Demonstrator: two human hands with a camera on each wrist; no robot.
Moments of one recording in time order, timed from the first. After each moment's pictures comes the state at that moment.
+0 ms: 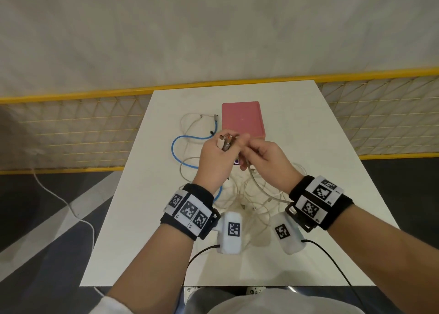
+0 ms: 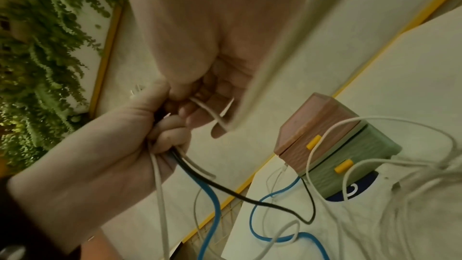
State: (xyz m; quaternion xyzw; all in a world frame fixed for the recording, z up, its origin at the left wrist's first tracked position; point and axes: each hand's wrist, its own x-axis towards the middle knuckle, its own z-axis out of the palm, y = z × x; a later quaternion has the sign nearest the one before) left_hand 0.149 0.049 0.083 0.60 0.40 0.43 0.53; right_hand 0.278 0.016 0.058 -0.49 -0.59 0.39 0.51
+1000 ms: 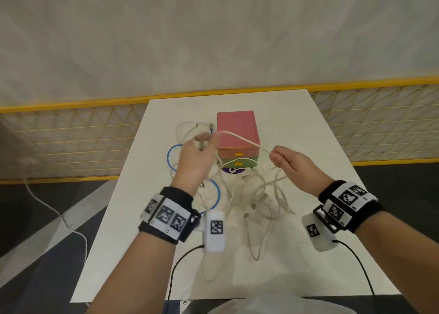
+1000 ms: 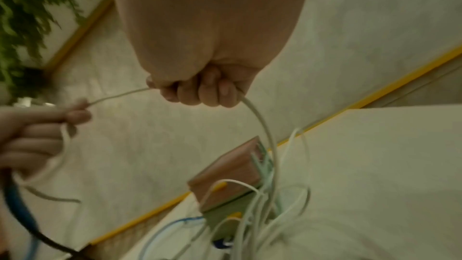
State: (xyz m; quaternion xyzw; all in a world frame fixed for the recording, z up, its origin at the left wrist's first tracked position) left_hand 0.132 0.074 0.098 0.58 0.53 0.39 0.48; right_hand 0.355 -0.001 0.051 -0.64 -0.67 0.22 0.32
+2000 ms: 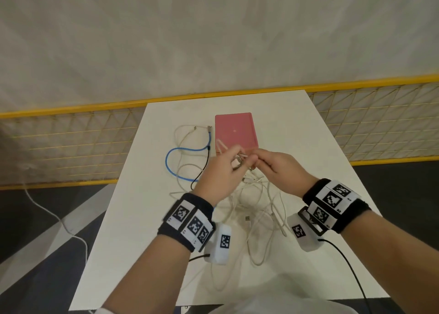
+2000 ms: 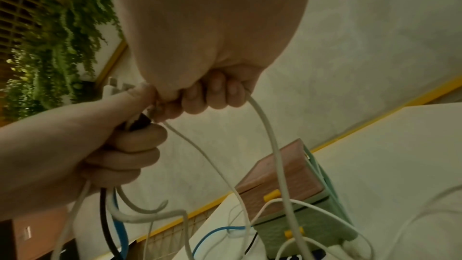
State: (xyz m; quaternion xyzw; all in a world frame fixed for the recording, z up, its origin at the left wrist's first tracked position) left_hand 0.158 0.062 0.070 0.79 0.39 0.28 0.37; right_hand 0.329 0.013 0.060 -0.61 -0.71 0.21 0.30
